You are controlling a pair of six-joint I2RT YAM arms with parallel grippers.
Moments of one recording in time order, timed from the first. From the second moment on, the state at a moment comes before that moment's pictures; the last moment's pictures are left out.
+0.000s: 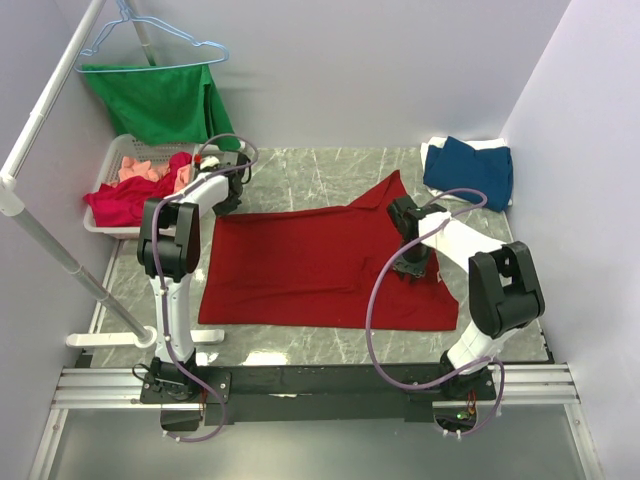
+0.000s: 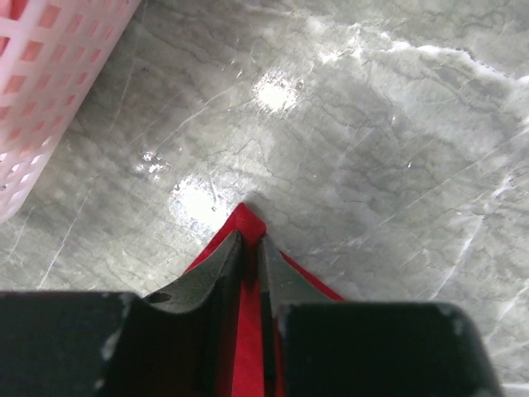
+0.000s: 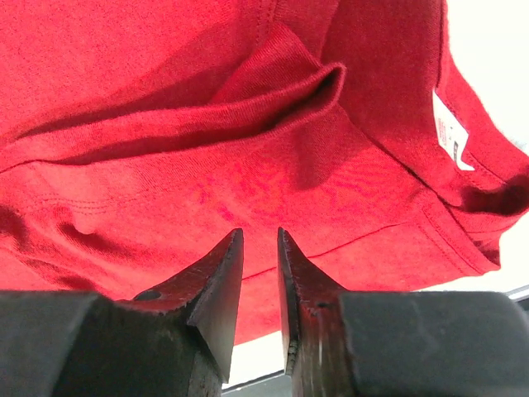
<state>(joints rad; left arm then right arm) -0.19 2.18 1.65 -0.62 -0.55 -0.74 0.32 1.65 1.08 -0.93 0.22 0.80</state>
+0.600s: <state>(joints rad) -0.19 2.18 1.71 -0.66 -0.58 -0.71 0.33 1.68 1.11 -0.93 0.22 0.80</state>
